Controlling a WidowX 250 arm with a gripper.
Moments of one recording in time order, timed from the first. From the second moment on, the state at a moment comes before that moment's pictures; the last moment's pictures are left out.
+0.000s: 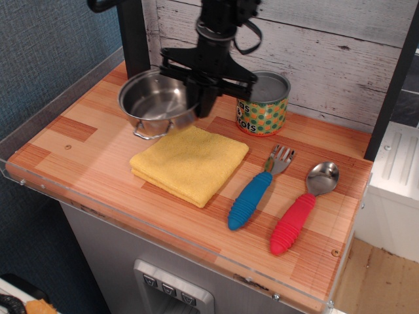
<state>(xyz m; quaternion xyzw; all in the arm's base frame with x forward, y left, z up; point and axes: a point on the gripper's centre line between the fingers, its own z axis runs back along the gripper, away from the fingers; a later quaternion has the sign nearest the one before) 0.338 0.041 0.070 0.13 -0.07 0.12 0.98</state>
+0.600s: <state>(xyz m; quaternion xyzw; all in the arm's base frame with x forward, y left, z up) 0.326 0.011 0.058 0.14 -0.06 0.11 0.98</state>
